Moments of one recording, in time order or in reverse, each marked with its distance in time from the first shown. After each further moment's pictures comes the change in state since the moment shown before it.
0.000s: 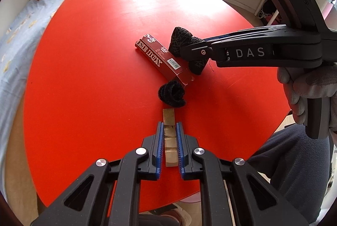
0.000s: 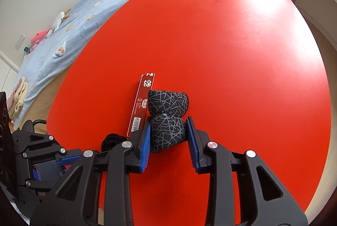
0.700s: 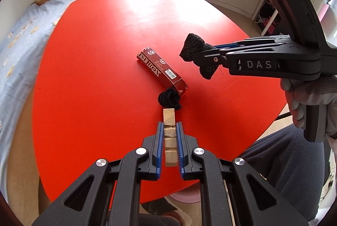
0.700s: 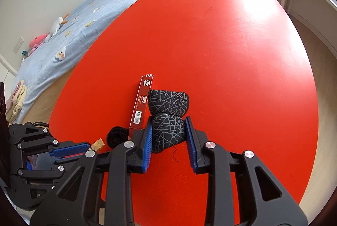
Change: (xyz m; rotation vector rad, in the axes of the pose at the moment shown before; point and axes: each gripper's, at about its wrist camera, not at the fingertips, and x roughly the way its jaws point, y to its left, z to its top) left arm -0.027 -0.001 -0.006 0.011 -0.051 -0.002; right arm -0.033 -0.001 -0.015 0.013 -0.054 -0.039
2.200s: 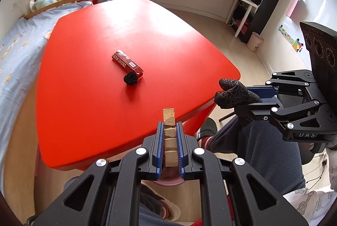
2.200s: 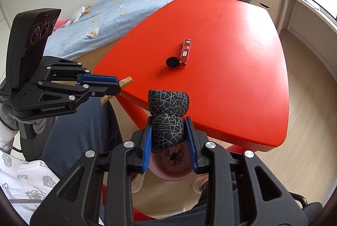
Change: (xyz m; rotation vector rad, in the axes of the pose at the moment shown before) left arm -0.077 -0.034 -0.052 0.091 -0.067 -0.121; right arm -0.129 0.066 -0.143 -0.133 -0.051 -0.002
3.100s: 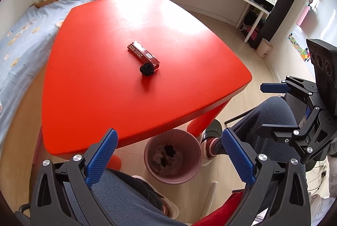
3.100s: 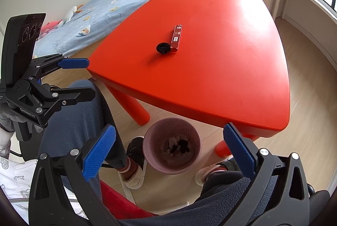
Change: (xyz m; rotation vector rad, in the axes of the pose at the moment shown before) left arm 0.004 0.021 -0.012 -0.081 -0.007 0.036; right arm 0.013 -0.016 -0.010 0.080 0.033 -0.014
